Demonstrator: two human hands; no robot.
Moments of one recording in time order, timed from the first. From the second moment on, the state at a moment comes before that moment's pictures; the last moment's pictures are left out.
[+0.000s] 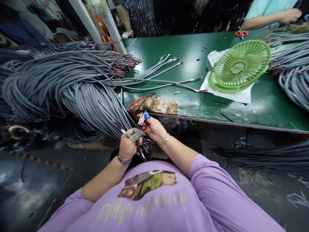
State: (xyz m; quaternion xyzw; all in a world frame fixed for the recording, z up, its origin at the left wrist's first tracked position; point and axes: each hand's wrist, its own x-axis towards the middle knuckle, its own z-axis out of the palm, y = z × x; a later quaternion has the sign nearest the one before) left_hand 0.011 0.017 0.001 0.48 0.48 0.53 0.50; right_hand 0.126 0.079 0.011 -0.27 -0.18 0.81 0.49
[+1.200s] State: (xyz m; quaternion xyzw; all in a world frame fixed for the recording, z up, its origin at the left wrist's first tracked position) left_hand 0.007 0.020 0.008 0.56 0.49 0.49 0.46; right_hand 0.123 0.079 0.007 -0.29 -0.16 0.80 0.50
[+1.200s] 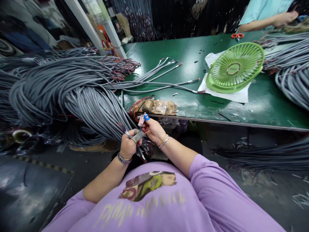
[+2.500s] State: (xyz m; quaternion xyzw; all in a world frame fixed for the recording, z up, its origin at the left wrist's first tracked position) left_hand -0.002 0.014 0.022 0.40 0.50 0.53 0.56; right_hand 0.134 0.073 0.009 -0.29 -0.28 0.78 0.48
